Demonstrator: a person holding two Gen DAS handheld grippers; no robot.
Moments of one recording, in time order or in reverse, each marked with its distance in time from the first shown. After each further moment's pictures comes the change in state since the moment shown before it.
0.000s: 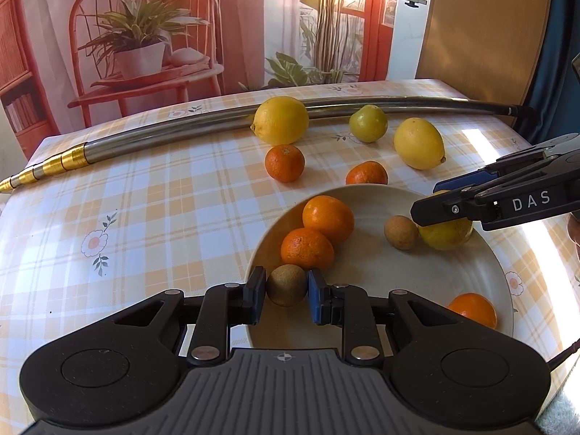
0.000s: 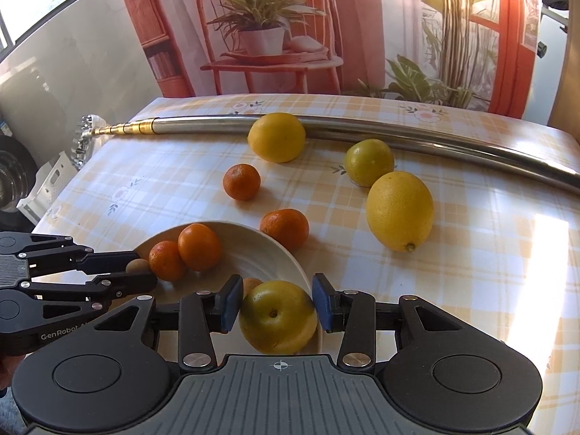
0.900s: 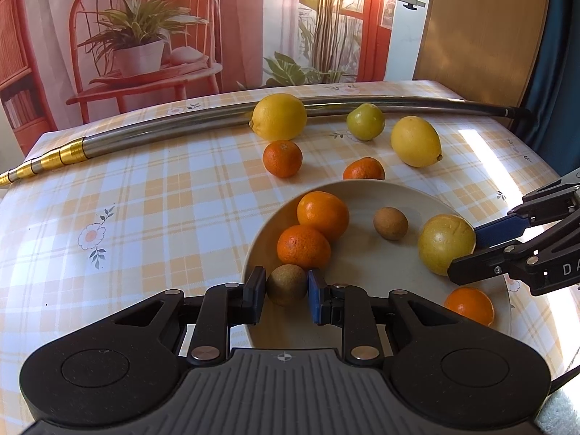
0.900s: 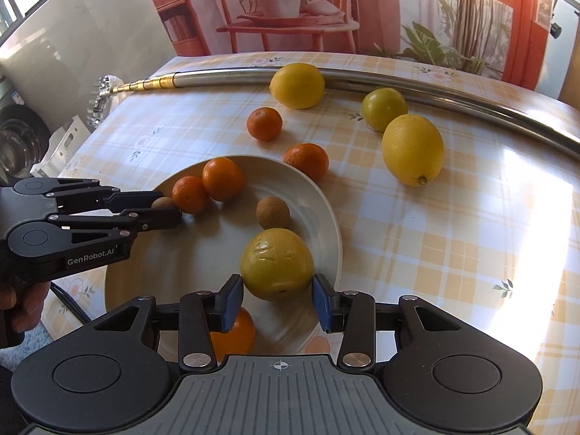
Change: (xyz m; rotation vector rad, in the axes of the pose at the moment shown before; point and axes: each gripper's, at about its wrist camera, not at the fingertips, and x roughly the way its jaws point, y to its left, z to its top) left arm -0.001 0.002 -0.005 -0.009 -0.005 -0.016; right arm -0.016 0.008 -0.028 -0.013 0.118 0.044
